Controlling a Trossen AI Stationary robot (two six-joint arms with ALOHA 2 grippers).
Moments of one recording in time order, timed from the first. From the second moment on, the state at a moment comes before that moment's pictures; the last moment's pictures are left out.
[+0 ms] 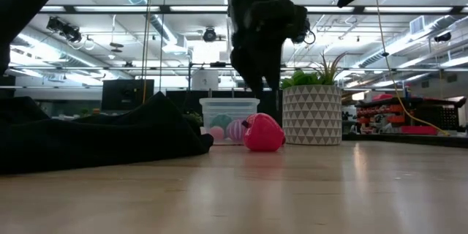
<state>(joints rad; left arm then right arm) -0.04 2.22 1.99 -1.04 -0.05 -0.20 -0.32 1.07 1.40 -1.18 0.15 0.15</state>
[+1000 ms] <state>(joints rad) -0.01 2.27 1.99 -1.04 -0.03 -0.15 -0.32 1.07 1.40 -1.18 0.15 0.15</state>
